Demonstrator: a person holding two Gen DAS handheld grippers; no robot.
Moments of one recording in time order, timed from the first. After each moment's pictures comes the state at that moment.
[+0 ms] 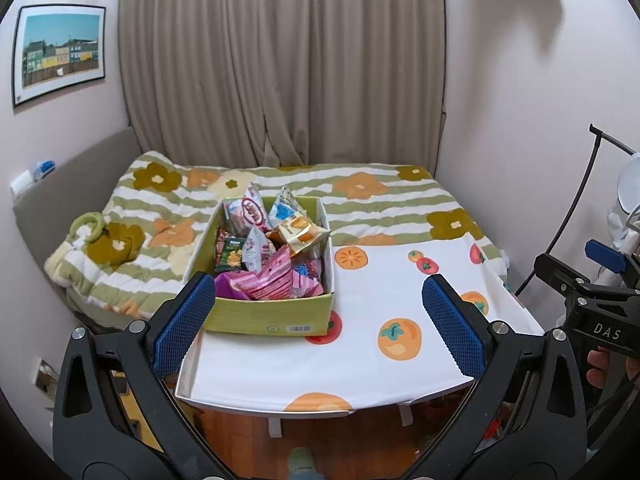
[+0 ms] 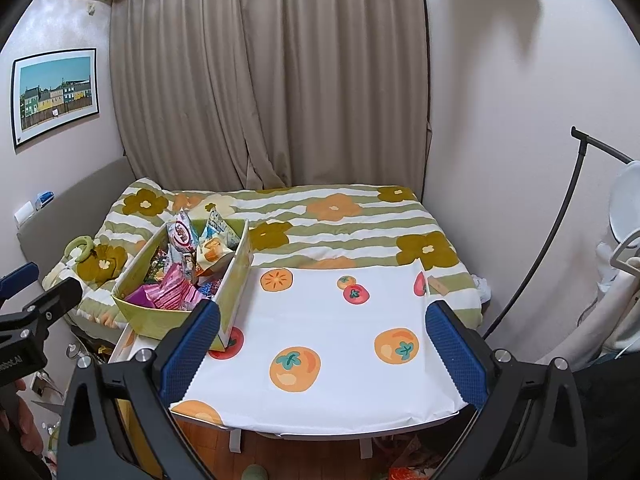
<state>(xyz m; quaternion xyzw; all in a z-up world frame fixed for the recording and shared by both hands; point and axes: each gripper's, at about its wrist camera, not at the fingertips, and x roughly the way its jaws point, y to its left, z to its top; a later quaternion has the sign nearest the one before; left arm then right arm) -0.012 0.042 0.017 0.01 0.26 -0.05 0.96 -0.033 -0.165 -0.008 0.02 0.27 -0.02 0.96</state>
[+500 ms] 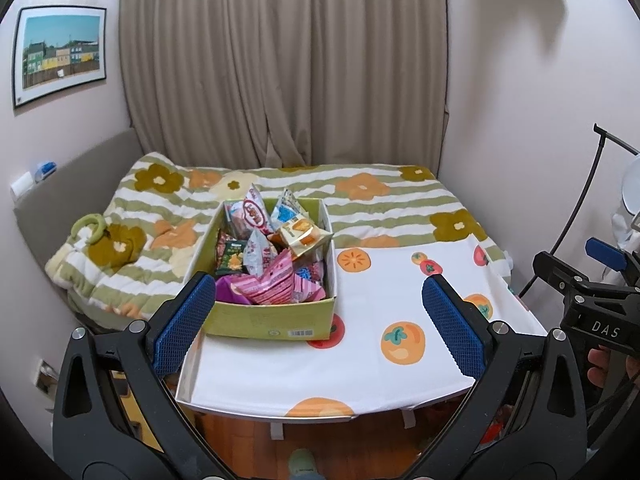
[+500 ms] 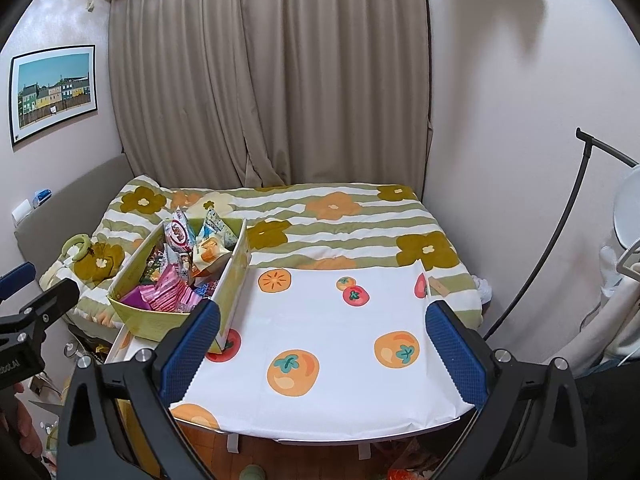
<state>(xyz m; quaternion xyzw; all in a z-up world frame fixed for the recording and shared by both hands) -0.006 0.042 0.016 0.01 0.26 -0.05 0.96 -0.023 -0.165 -0.011 0.02 0.27 -0.02 0.96</state>
